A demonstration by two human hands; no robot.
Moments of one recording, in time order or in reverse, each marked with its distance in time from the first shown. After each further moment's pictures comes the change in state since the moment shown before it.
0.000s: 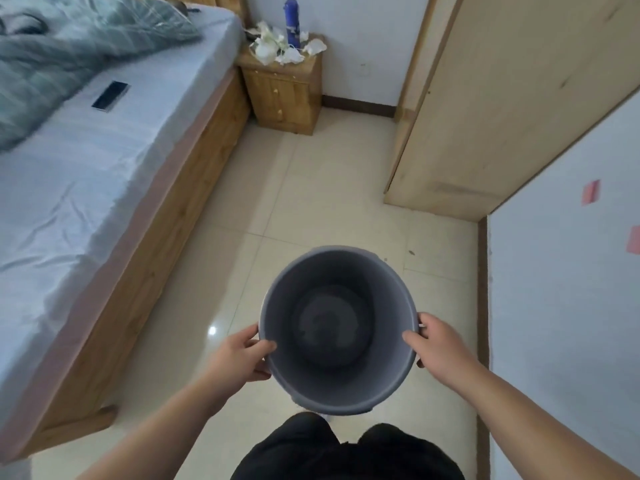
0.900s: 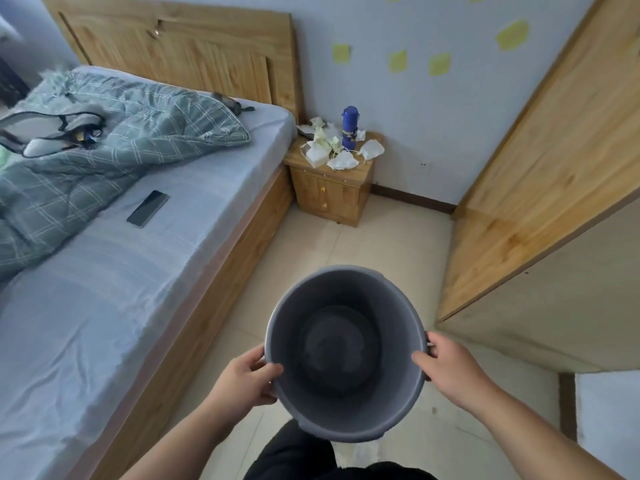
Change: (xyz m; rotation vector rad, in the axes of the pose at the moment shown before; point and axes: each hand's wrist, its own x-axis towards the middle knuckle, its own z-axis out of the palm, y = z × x) left_hand 0.309 0.320 -0.212 -0.236 0.112 0.002; right_hand 0.415 -0.342 -0.122 -0.023 -0.085 -0.109
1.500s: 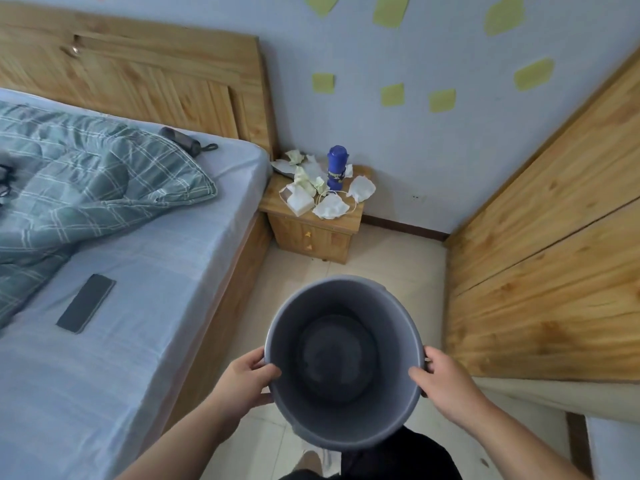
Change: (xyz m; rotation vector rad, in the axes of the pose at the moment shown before) left_hand 0.277 0.205 -0.094 -0.034 -0.136 -0.134; right_hand 0.235 -0.165 -0.031 0.060 0.074 0.157
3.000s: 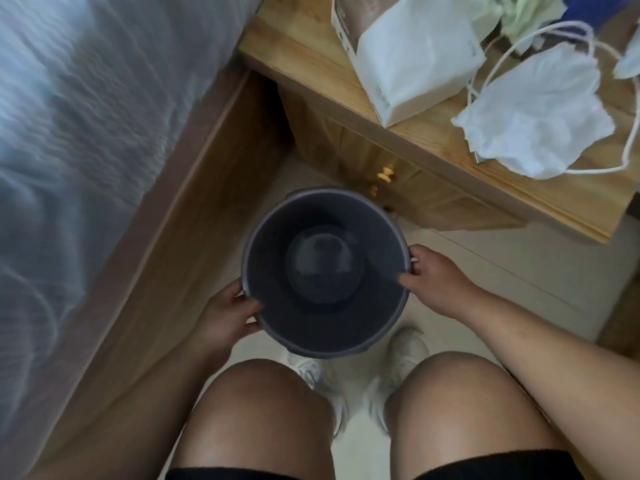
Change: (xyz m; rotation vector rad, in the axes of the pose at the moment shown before) left_hand 0.629 -0.092 -0.103 -0.304 0.222 -0.166; right_hand 0.692 -0.017 0.238 -0.289 -0.347 -0.010
